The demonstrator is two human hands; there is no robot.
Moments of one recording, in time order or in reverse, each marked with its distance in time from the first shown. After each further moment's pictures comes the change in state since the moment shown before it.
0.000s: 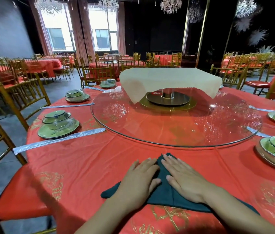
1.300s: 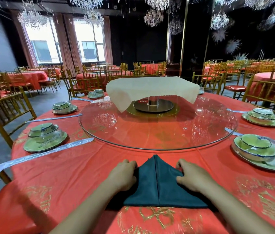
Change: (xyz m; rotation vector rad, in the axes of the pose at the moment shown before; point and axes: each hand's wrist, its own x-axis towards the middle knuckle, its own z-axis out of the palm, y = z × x) left_hand 0.038 -0.005 -0.022 0.163 -0.237 -0.308; right_hand -0.032 0.014 -0.029 0.167 0.148 0.545
